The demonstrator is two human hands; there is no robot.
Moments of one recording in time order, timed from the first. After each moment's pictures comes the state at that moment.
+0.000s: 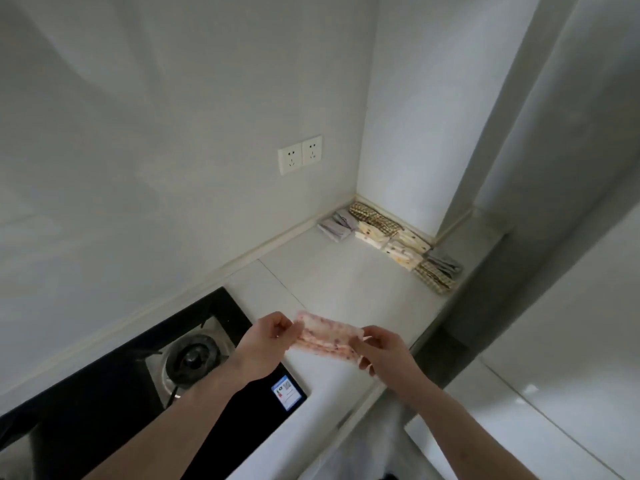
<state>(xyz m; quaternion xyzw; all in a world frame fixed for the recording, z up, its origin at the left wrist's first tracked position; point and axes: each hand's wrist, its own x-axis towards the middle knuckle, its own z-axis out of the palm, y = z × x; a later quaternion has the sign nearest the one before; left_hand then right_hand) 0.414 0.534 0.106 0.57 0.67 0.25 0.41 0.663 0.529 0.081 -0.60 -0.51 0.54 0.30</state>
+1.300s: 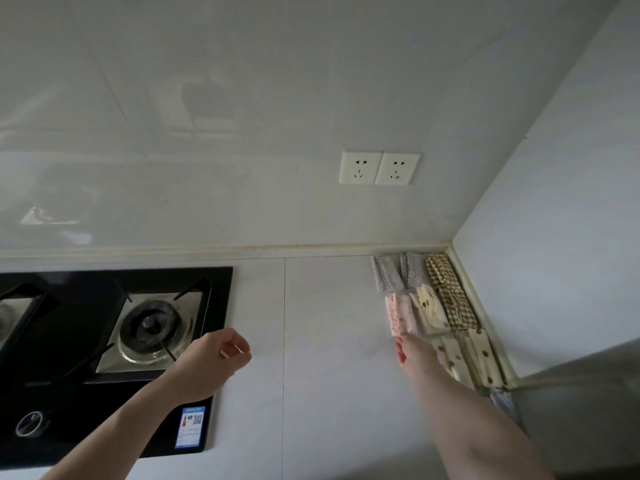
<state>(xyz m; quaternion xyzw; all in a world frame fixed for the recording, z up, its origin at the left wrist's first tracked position) 0.479 0.651 0.061 0.34 0.84 0.24 0.35 0.739 0.967 -0.088 -0.71 -0.25 0.63 0.19</state>
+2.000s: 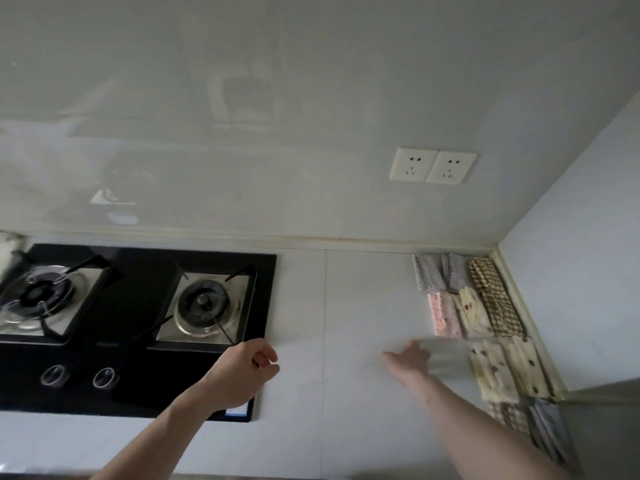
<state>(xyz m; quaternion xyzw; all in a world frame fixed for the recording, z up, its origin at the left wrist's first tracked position) 0.487 0.603 0.047 0.31 0.85 0.22 0.37 0.695 0.886 -0.098 -0.67 -0.61 0.41 -0.09</state>
